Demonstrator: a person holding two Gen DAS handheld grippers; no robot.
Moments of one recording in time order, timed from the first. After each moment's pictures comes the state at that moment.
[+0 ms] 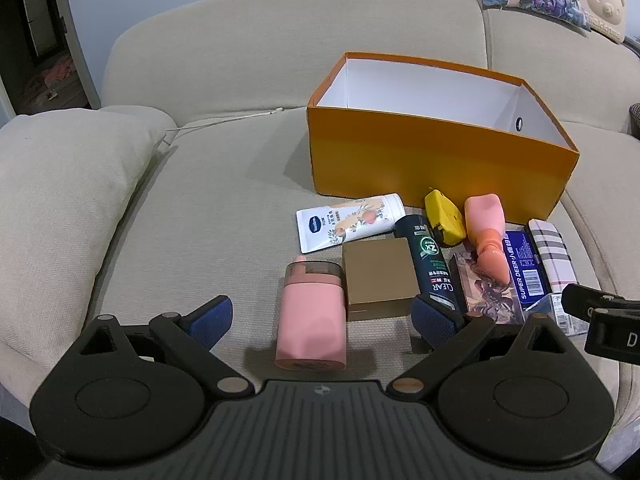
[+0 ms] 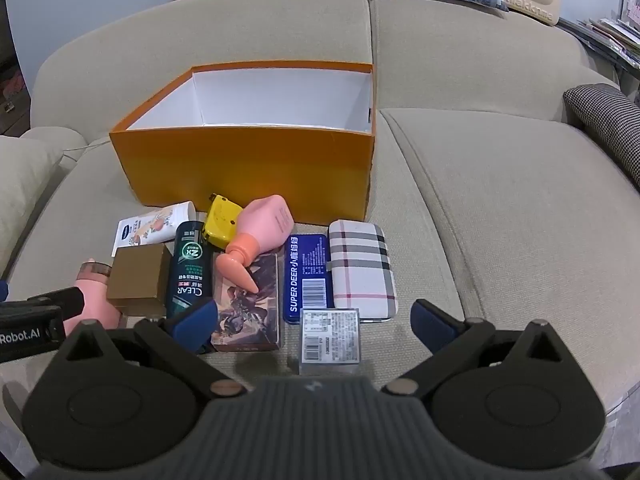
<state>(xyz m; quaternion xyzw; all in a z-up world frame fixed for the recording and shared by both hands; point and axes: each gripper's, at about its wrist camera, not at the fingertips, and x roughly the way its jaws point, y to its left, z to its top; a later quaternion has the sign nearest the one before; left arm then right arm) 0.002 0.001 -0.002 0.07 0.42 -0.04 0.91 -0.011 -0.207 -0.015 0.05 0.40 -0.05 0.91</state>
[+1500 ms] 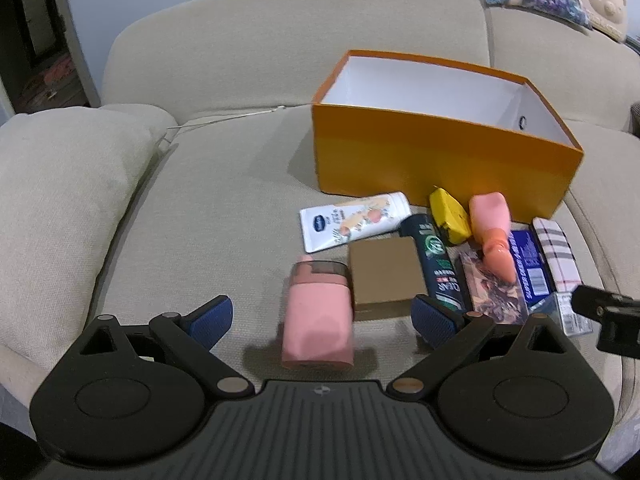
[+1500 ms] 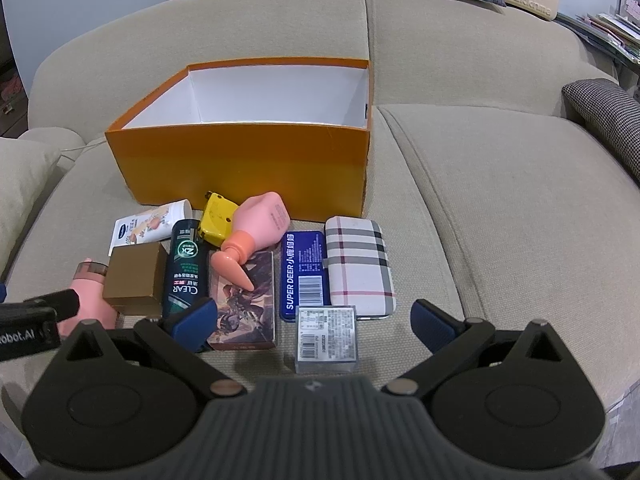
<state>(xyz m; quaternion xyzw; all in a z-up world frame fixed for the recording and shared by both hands) 0.007 0.009 -0.002 0.07 0.42 -0.03 0.91 -0.011 -0.209 -0.018 0.06 0.41 -0.05 0.91</state>
